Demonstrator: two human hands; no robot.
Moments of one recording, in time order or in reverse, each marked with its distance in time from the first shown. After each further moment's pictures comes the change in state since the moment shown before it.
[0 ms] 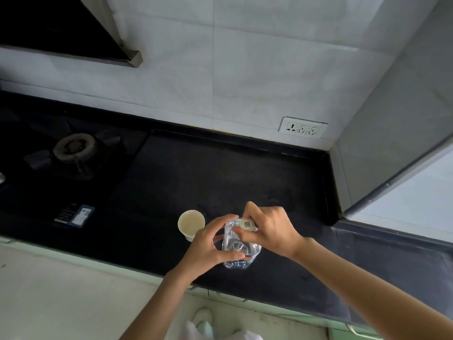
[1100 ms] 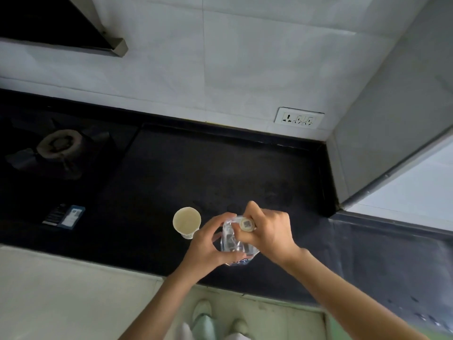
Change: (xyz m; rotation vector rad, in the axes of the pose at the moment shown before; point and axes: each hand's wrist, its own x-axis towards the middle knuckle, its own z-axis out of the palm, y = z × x) left_hand -0.002 0.002 0.008 -0.039 0.035 0.004; right_hand -0.009 -0.020 0.007 -0.100 0.193 0.199
